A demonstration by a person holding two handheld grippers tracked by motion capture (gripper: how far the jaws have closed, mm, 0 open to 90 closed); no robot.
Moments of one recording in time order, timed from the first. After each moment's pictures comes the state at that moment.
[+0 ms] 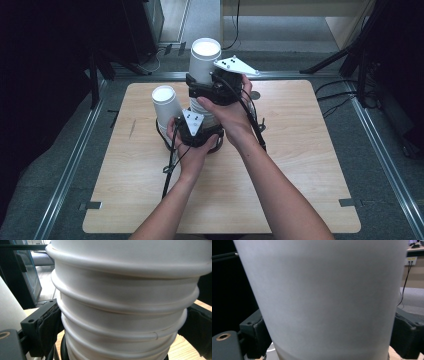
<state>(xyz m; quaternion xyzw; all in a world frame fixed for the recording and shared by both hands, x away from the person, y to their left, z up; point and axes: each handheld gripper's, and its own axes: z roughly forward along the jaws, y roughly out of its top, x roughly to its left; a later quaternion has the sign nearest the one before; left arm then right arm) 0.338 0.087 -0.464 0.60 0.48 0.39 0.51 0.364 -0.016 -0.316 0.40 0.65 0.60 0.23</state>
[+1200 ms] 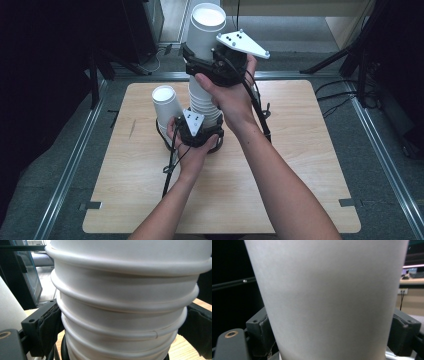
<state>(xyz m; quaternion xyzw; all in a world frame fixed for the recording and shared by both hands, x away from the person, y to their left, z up) 0.338 0.088 -0.465 0.61 0.47 0.39 0.50 0.353 -0.018 -0.256 0.38 0.60 0.65 0.27</state>
